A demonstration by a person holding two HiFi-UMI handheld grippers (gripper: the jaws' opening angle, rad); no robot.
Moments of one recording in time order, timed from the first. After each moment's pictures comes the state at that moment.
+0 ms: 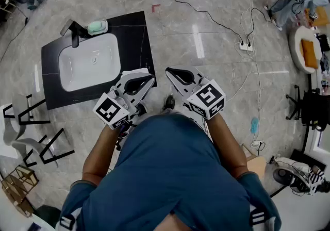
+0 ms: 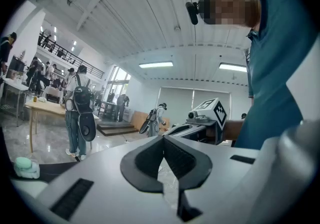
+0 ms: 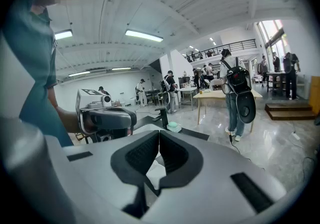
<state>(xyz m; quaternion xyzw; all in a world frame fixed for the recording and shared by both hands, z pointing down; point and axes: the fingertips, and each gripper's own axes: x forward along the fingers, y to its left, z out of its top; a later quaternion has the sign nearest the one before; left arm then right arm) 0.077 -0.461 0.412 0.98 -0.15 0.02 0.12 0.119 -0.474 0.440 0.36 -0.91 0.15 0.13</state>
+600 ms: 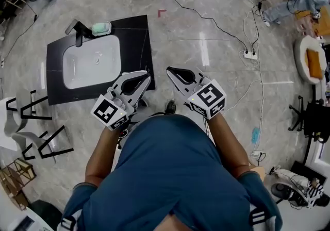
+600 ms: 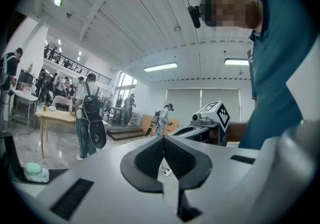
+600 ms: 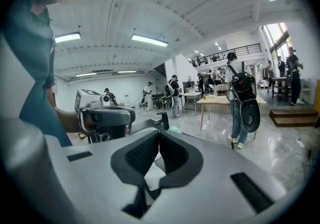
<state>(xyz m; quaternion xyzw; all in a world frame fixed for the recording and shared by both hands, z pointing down) 0.088 -0.462 0.399 0.97 -0.21 0.01 0.09 0.144 -0.475 0.428 0.34 -0.93 0.12 0.11</state>
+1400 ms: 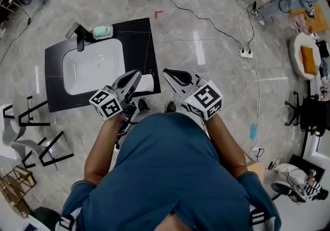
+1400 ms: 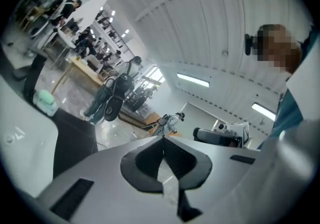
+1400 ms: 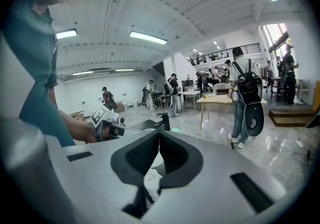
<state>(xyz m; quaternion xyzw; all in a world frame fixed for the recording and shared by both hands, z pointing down) 0.008 -0.524 0.475 0.90 -0.24 -0.06 0.35 0.090 -0.498 0.425 0.35 -0.92 0.12 0.13</state>
